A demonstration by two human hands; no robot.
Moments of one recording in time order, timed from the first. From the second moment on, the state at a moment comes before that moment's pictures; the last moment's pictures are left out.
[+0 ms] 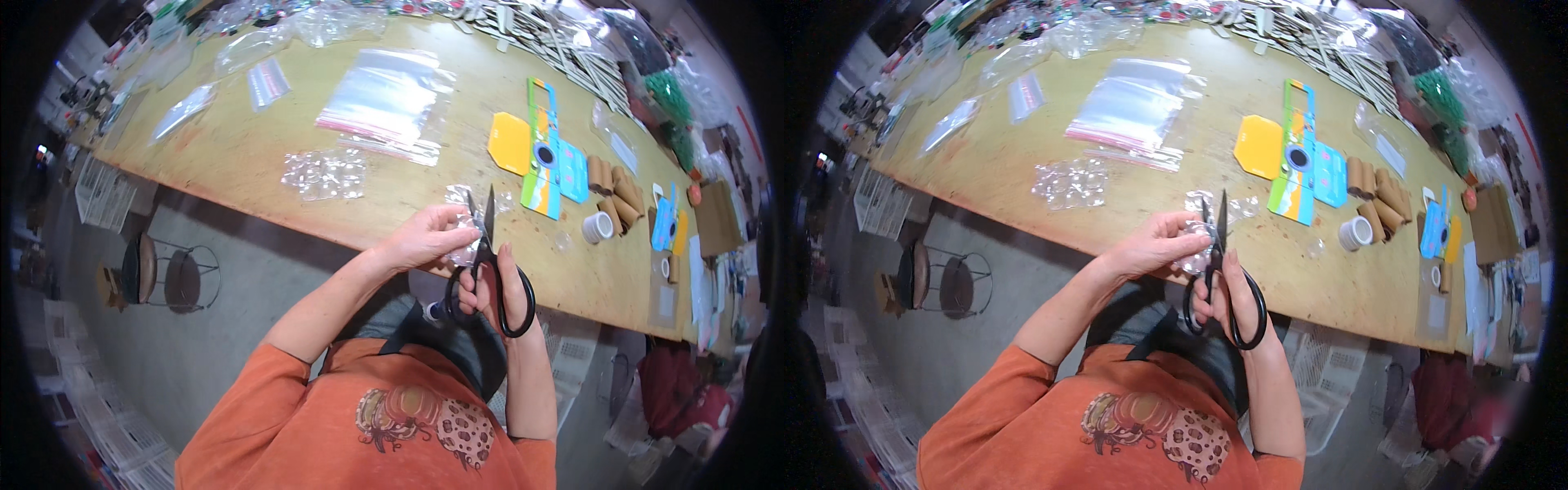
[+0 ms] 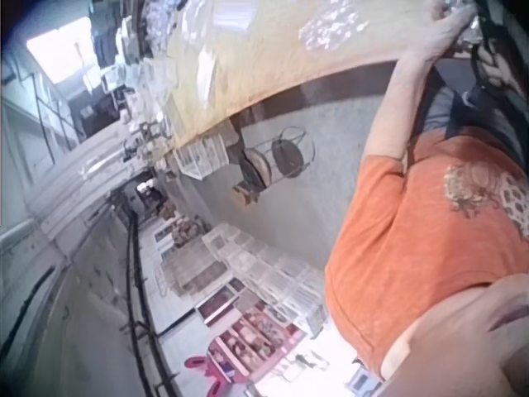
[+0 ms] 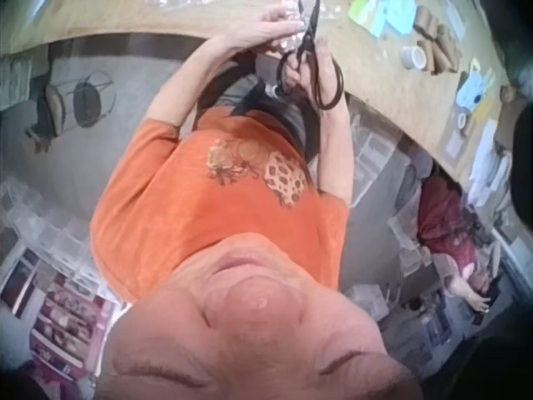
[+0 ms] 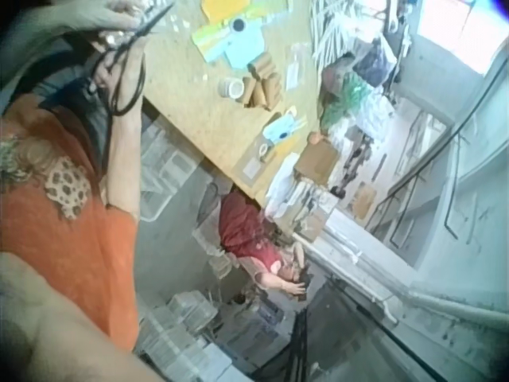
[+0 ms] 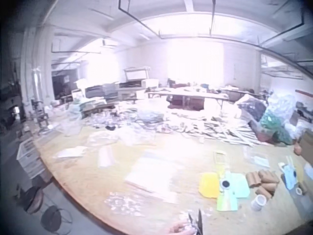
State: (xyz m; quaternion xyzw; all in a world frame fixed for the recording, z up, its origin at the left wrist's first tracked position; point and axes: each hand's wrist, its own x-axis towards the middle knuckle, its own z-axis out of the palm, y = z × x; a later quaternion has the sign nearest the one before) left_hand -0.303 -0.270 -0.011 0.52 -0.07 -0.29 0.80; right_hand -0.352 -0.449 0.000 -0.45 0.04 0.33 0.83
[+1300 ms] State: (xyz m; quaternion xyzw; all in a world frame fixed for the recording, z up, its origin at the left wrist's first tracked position) left_hand -0.330 -0.305 0.009 0.53 -0.01 -0.18 0.83; right_hand -0.398 -0.485 -0.007 -0.63 -0.01 0.13 0.76
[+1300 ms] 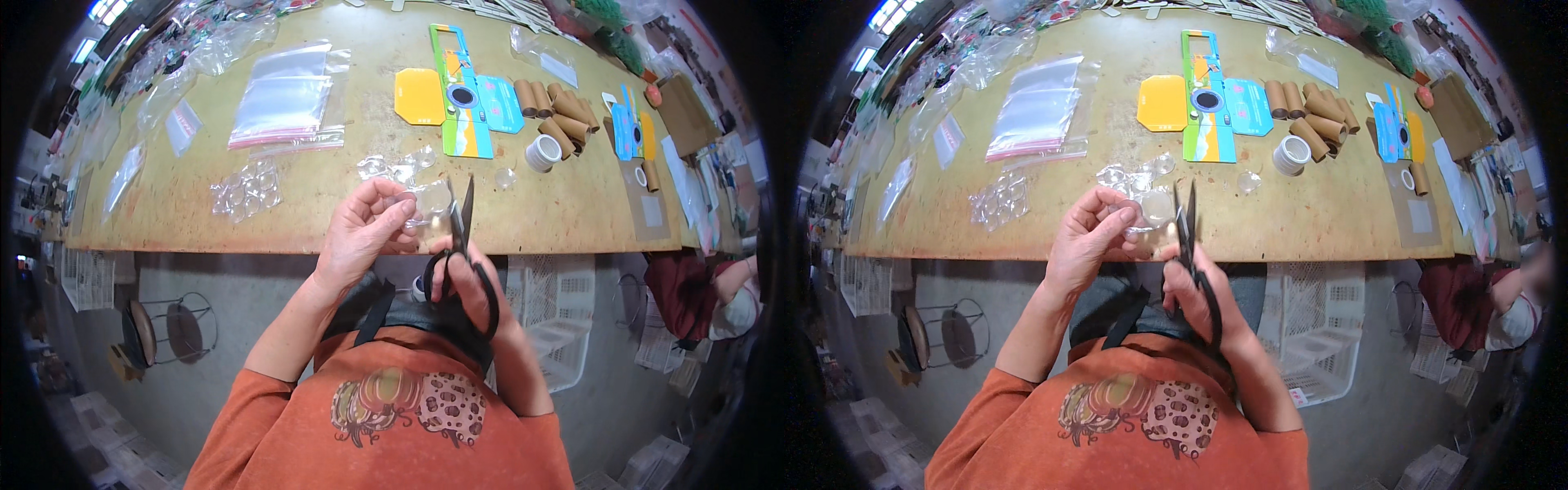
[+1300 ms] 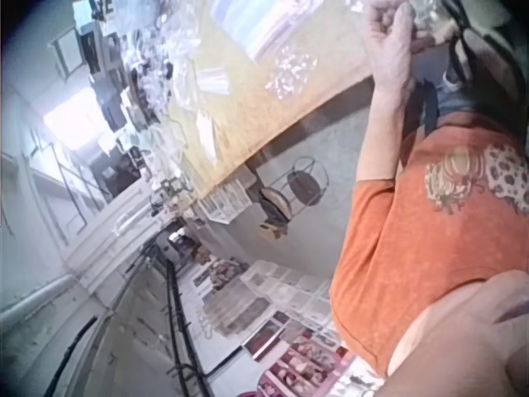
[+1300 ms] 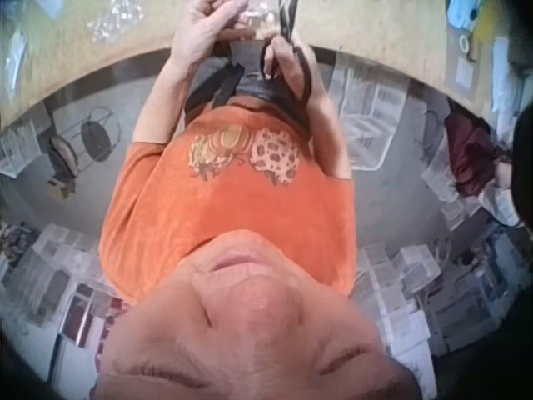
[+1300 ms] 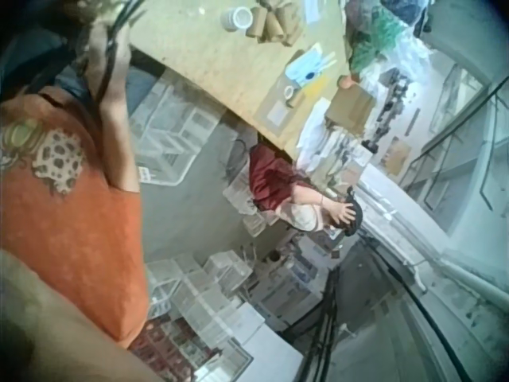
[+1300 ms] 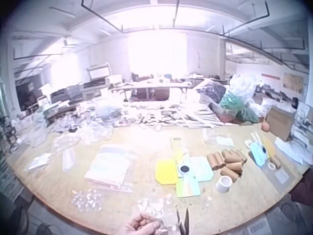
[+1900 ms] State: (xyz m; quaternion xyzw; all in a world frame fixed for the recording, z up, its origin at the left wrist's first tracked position) left_hand -0.334 -0.320 -0.005 0.51 -0.05 -0.20 0.83; right_hand -0.401 -0.478 -0.006 -0.75 -0.07 0.06 0.66
